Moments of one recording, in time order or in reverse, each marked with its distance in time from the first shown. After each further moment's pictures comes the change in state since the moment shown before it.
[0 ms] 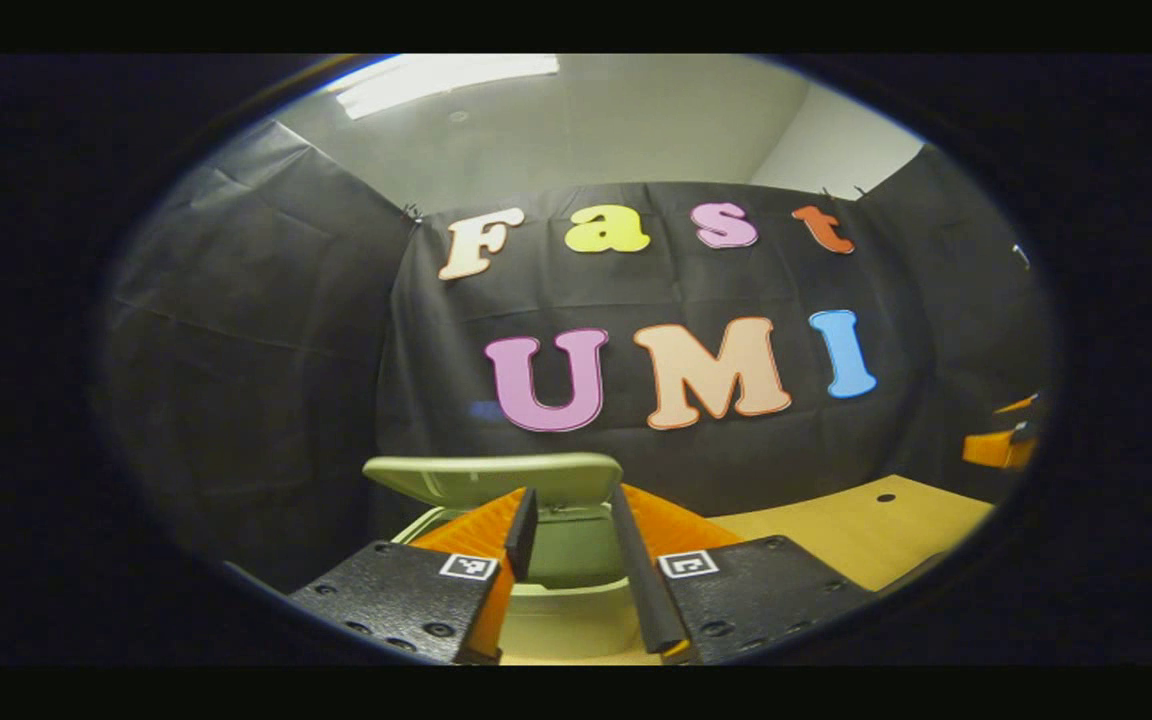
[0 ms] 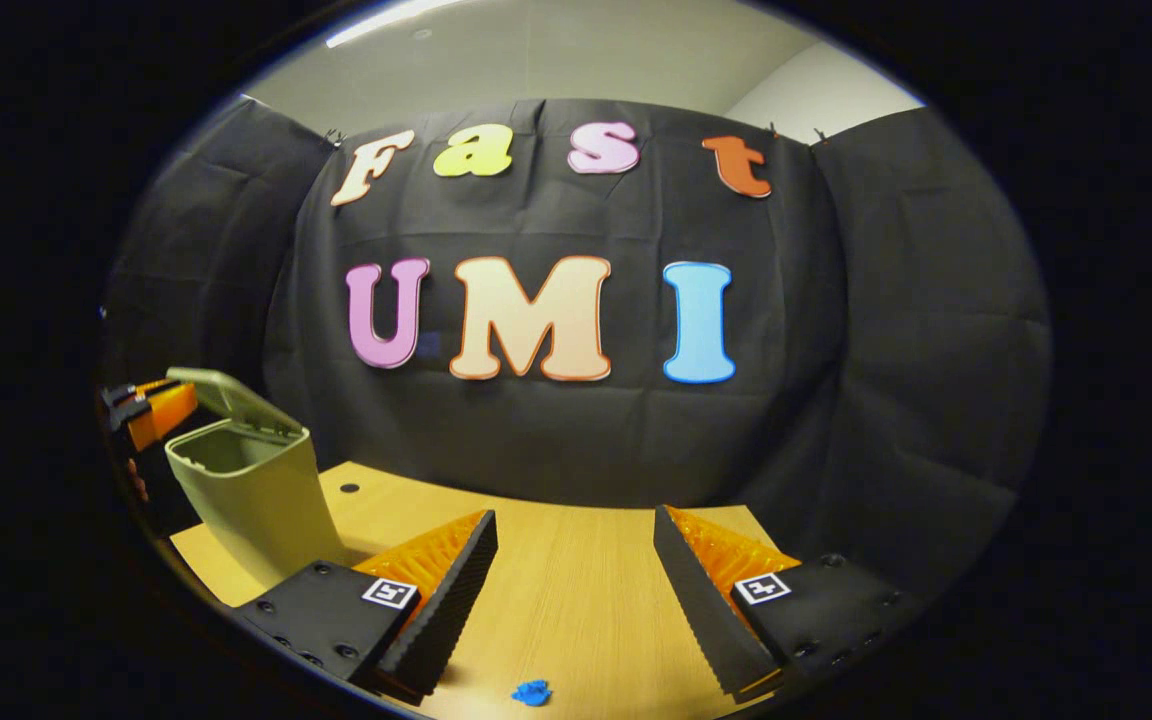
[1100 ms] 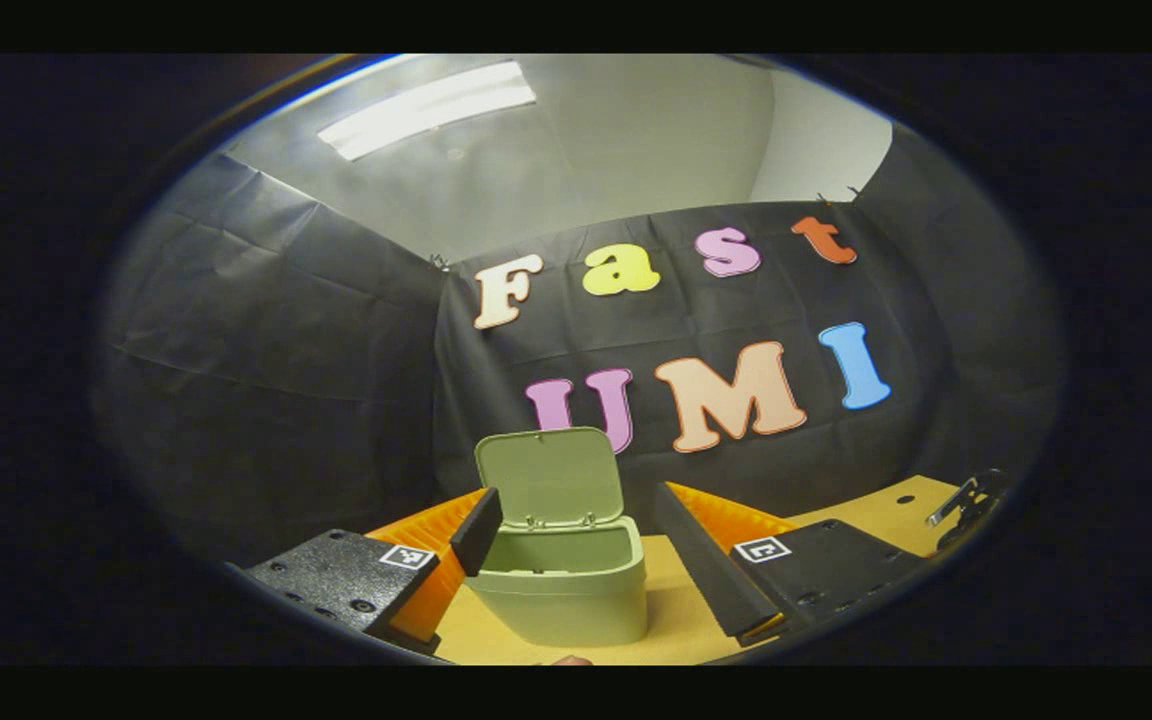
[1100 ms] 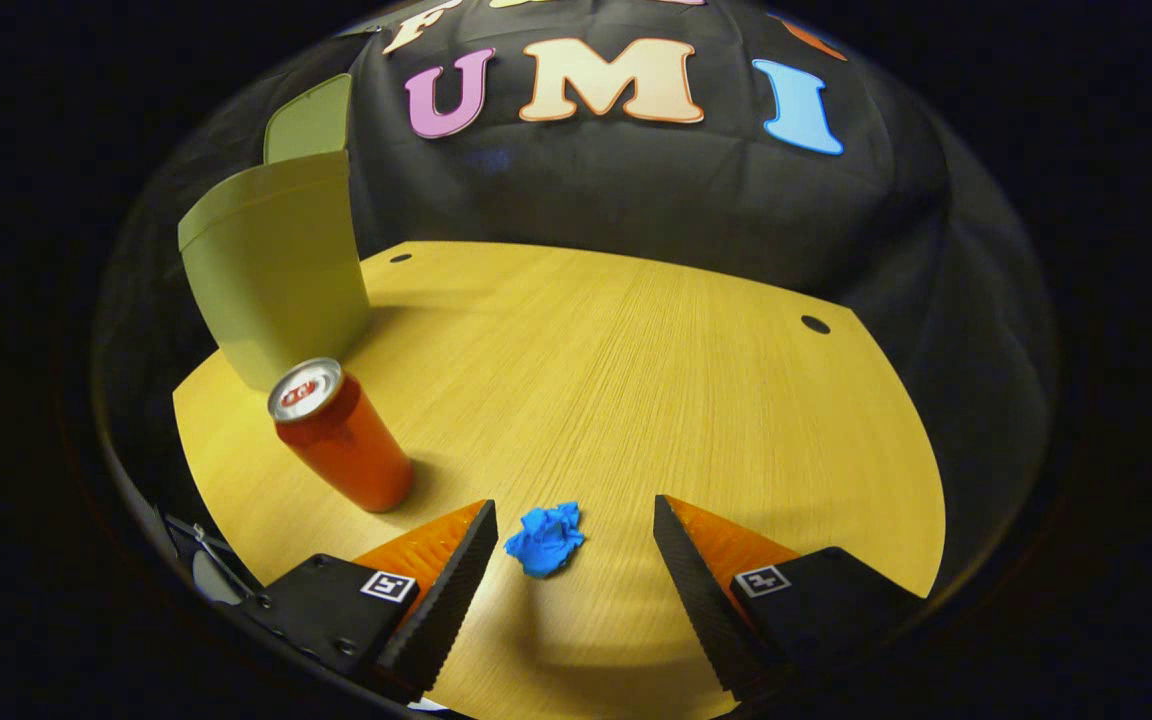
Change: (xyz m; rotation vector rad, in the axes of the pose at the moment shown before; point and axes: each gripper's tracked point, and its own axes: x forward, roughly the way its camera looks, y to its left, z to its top) left arm -0.082 -0.002 0.056 0.095 -0.066 0.135; right arm 0.024 0.023 -0.275 -0.118 0.577 0.204
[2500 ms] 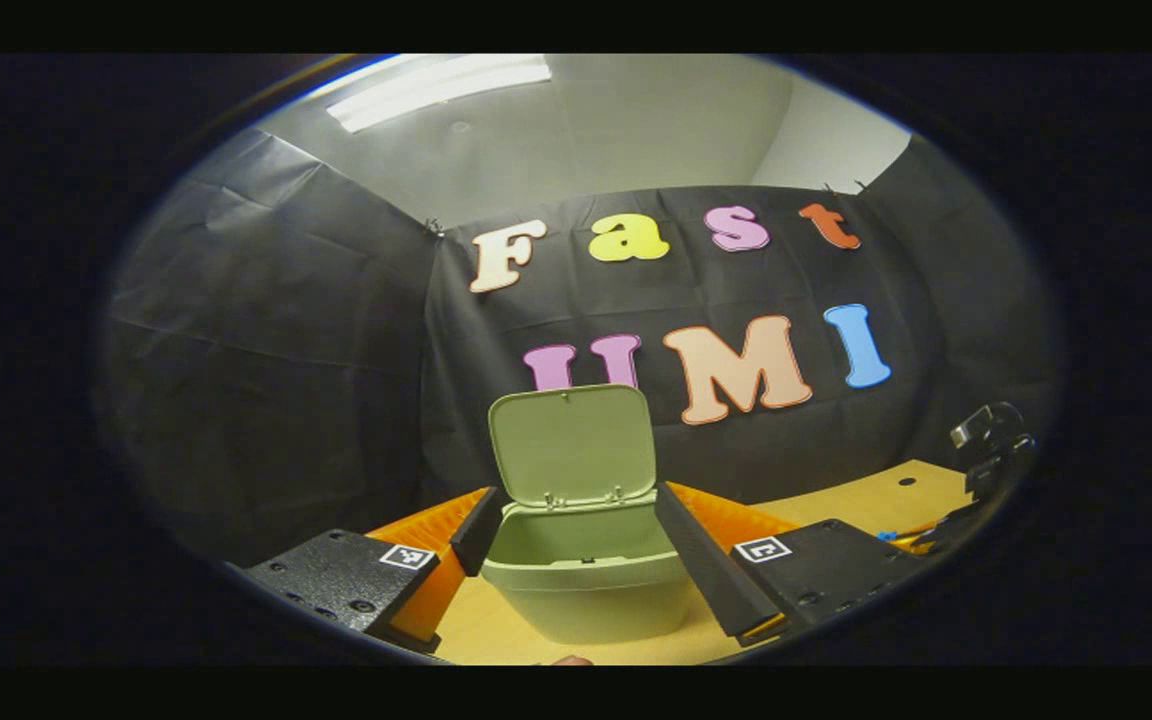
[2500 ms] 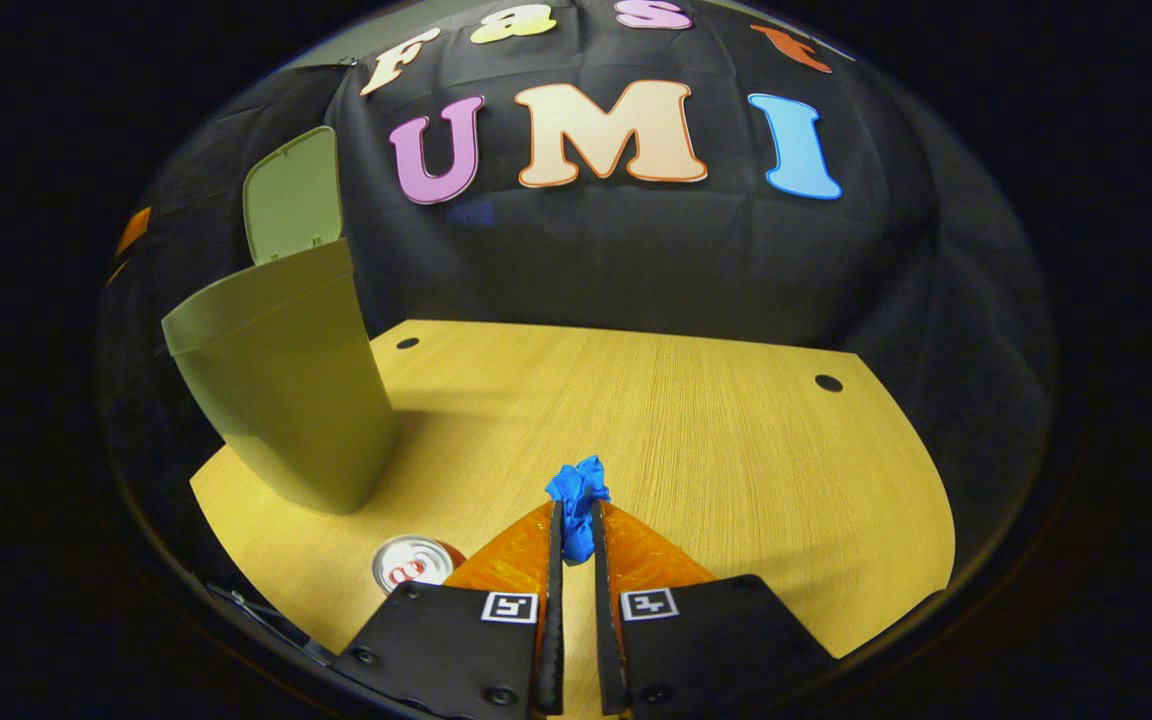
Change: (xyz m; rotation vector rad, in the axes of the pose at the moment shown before) left arm 0.038 0.058 -0.069 -0.046 0.088 -0.071; right arm -0.037 0.056 0.134 0.127 -0.241 0.000
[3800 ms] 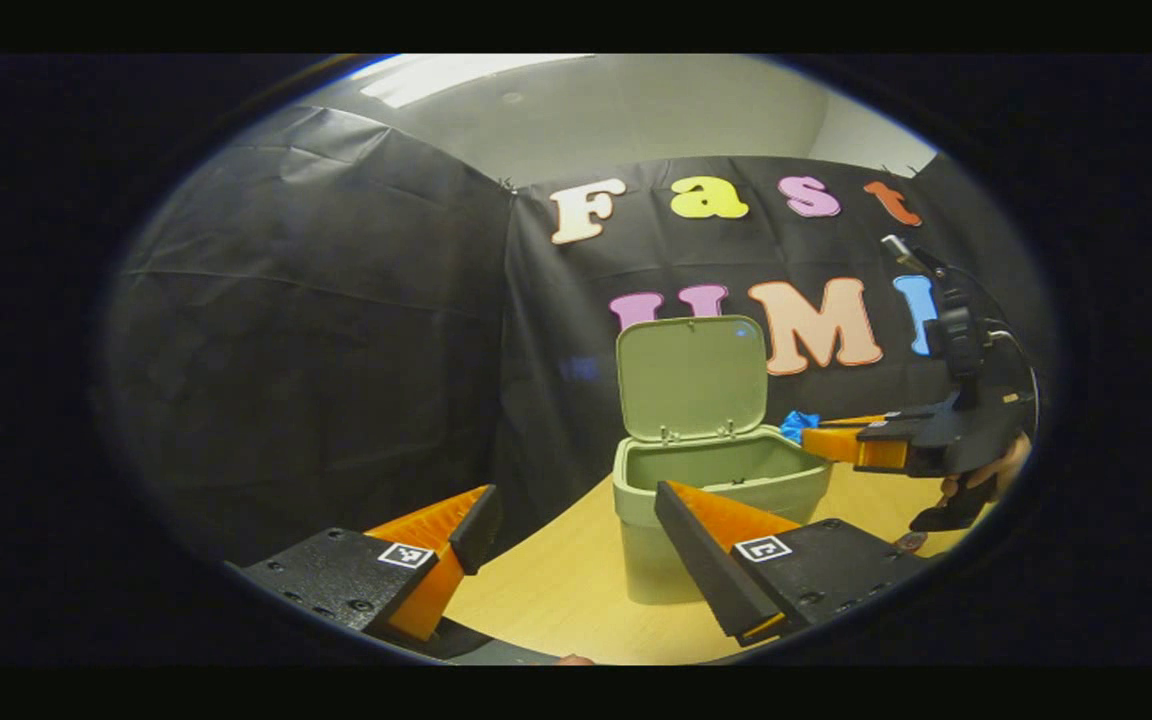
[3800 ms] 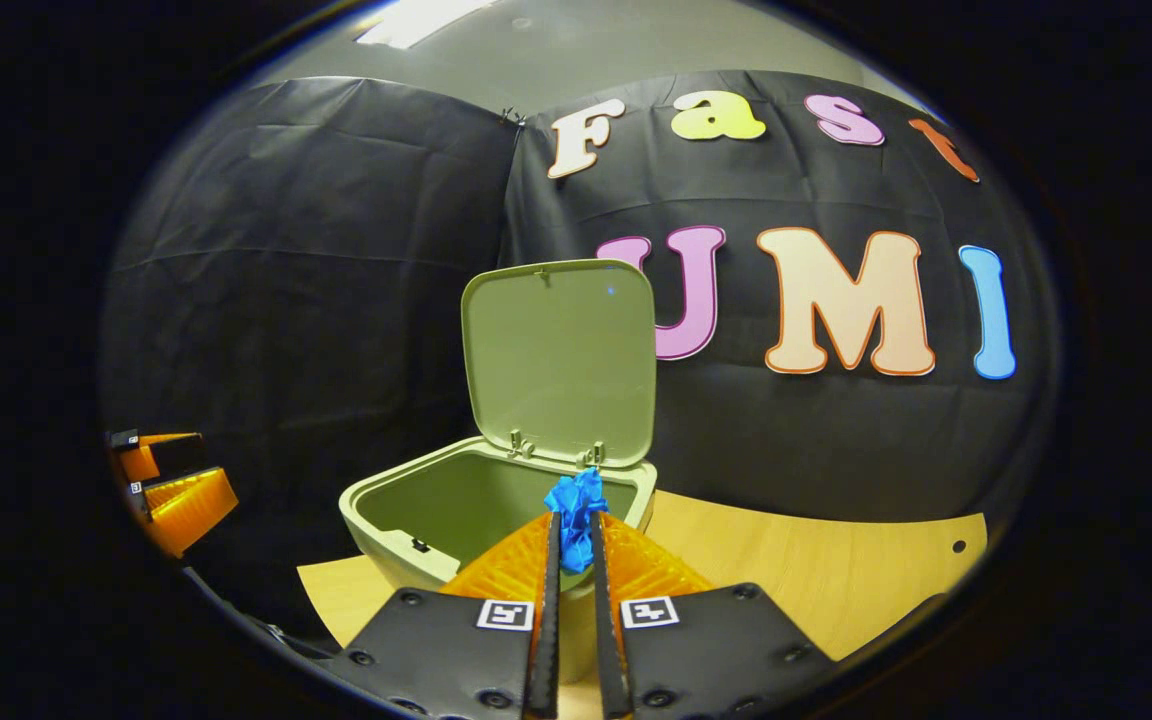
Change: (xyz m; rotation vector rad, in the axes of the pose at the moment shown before) left arm -0.045 0.097 -0.065 -0.026 0.148 0.157; right arm -0.019 0.263 0.163 -0.219 -0.360 0.381
